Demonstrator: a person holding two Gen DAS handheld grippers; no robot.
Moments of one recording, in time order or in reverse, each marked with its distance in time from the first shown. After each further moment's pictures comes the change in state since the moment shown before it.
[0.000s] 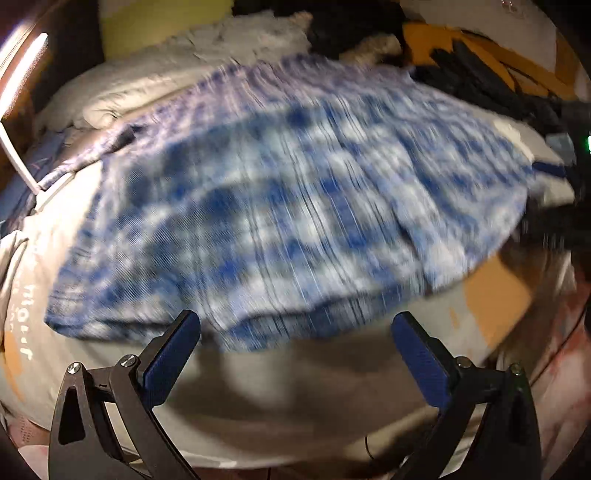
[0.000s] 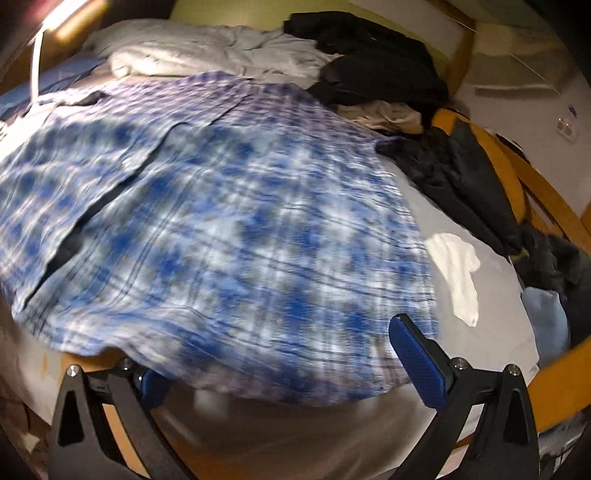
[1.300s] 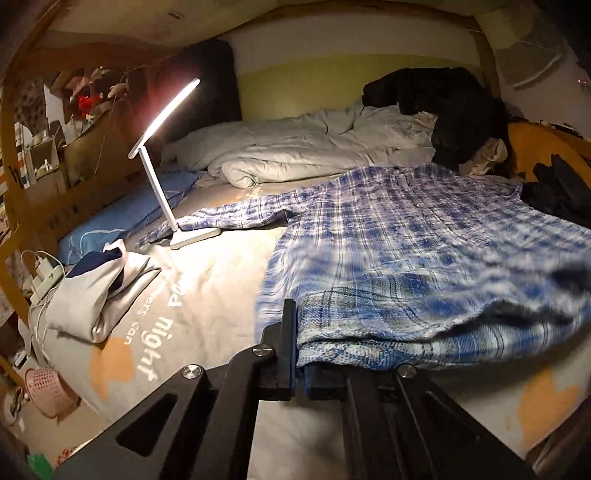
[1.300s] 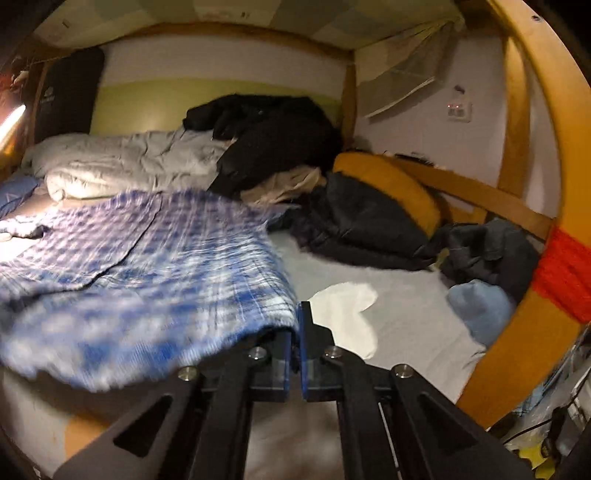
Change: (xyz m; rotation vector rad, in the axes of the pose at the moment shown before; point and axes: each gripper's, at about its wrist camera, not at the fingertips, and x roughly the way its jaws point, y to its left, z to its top) left arm -0.099 0.071 0.023 -0.258 -0.351 0.401; right arm -0.075 -0.087 -0.003 0.305 -0.330 -0.169
